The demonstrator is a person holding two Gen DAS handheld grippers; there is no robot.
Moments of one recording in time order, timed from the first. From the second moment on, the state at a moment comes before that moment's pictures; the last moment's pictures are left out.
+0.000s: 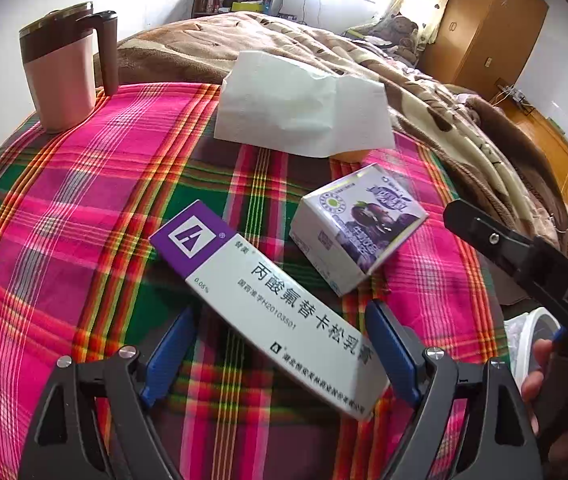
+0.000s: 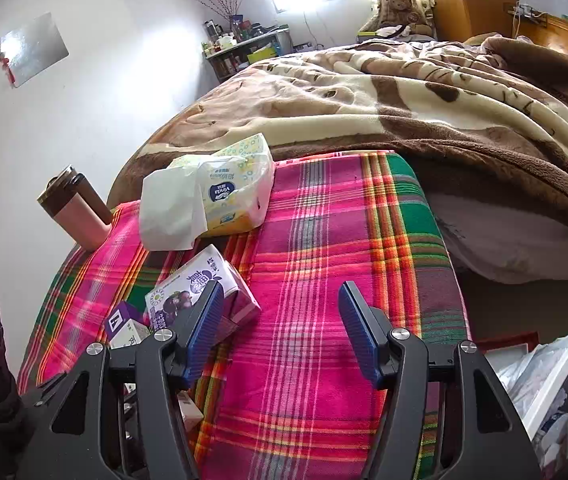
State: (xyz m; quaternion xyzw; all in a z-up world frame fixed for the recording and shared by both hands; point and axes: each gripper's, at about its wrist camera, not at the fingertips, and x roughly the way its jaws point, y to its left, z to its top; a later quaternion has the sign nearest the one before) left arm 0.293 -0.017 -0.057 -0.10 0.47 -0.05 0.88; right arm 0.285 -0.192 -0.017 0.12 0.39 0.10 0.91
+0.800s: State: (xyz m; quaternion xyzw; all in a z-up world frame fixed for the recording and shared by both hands) left arm 0.283 0.018 -0.056 -0.03 0.48 -0.06 0.88; right arm 0.295 -0.162 -0.019 0.11 0.41 0.09 0.90
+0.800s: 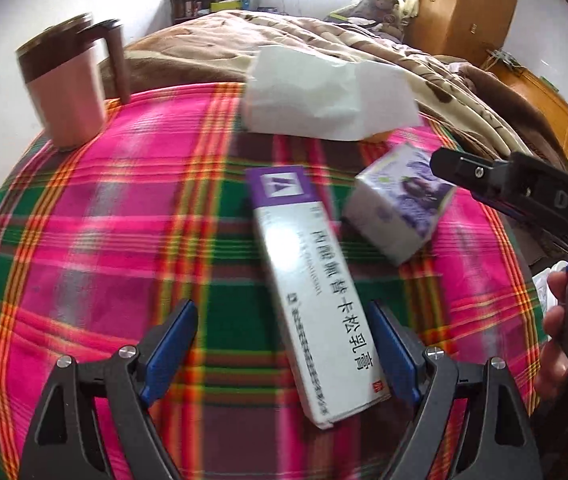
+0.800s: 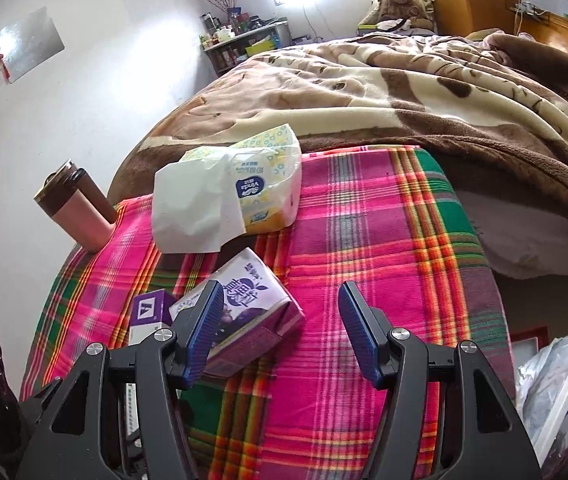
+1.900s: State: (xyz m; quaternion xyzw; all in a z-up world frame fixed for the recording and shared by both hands) left arm 0.282 0.060 -0.057 -0.06 0.45 -0.02 0.89; right arm 0.315 -0.141 -0.040 0.16 0.46 0.07 0.87
